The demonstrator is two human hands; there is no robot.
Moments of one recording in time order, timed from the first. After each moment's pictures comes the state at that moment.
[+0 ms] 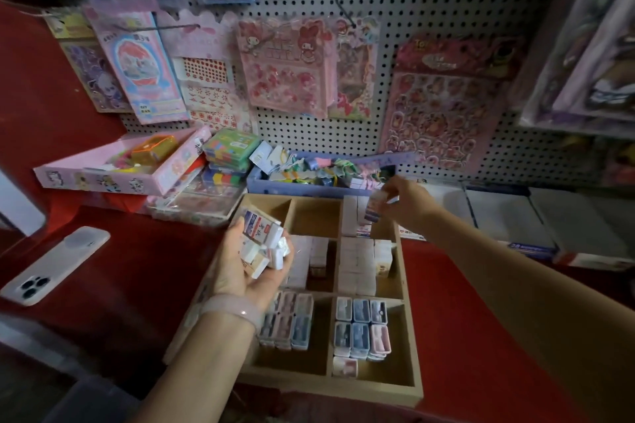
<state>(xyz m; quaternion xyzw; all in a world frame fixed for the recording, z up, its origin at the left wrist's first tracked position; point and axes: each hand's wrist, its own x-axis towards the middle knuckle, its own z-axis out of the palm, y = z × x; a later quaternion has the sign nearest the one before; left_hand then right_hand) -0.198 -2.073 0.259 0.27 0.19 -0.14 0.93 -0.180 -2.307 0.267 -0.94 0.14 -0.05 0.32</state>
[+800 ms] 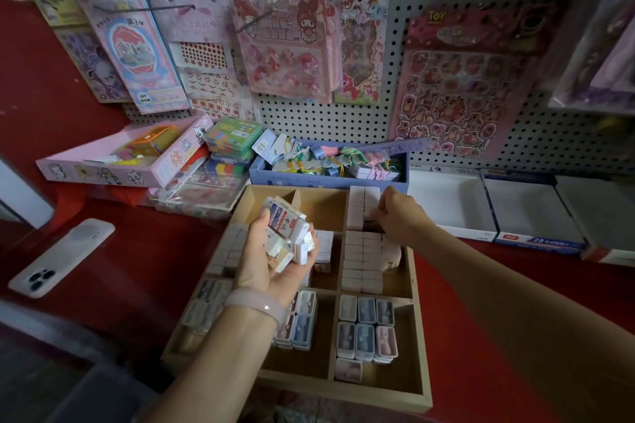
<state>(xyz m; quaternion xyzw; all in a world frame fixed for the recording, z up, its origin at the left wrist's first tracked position) -0.196 -2.100 0.251 0.27 0.17 -0.16 0.93 -0.163 -2.294 0.228 -0.95 0.17 0.04 0.27</state>
